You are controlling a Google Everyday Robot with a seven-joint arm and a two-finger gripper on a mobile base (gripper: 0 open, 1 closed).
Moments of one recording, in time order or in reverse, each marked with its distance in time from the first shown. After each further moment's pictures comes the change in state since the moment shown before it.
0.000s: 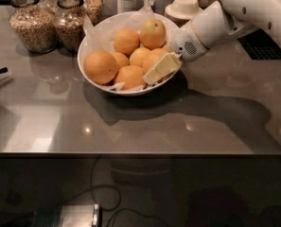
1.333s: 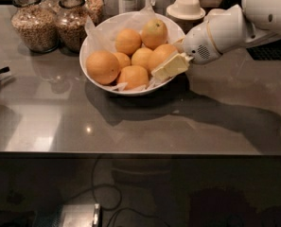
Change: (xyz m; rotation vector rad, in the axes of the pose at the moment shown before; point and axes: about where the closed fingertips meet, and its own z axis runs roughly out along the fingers) arm 0.005 0.004 -0.030 0.077 -0.101 -0.038
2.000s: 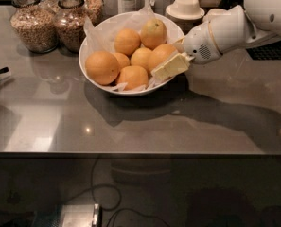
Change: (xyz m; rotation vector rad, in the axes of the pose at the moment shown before) arm -0.002 0.001 -0.001 -0.025 -0.030 -0.004
